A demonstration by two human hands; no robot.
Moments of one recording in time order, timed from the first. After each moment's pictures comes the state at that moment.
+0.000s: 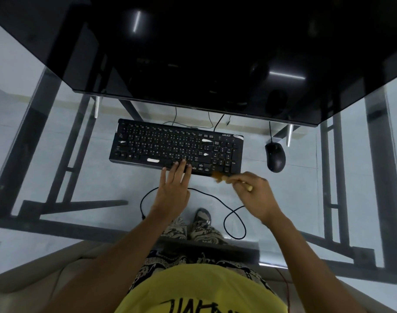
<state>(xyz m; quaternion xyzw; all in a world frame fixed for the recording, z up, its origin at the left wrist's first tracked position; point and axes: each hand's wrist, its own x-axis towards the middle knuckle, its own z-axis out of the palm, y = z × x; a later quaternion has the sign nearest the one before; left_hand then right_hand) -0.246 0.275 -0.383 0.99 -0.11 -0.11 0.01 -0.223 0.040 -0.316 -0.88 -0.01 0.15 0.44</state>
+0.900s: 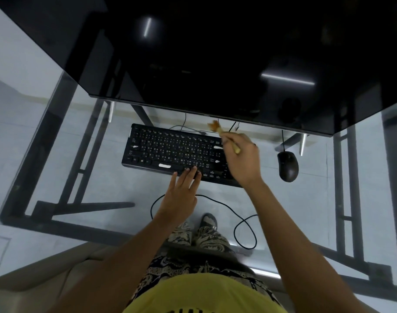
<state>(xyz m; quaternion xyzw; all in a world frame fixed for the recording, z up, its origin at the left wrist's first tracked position) -0.243 0.289 -0.379 0.98 -0.14 -0.13 0.01 -0.140 0.121 -0.306 -0.89 -0.03 0.00 0.46</state>
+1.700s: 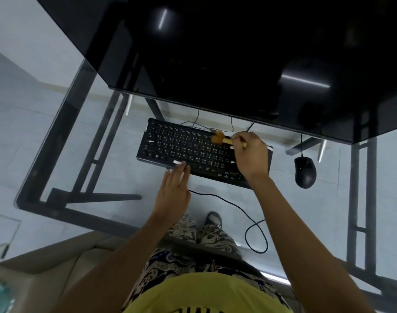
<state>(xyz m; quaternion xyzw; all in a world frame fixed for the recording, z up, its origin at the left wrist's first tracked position) -0.258 0.333 -0.378 0.99 -0.04 -0.09 0.10 -0.124 0.146 -0.319 -0.93 0.01 0.04 0.36</state>
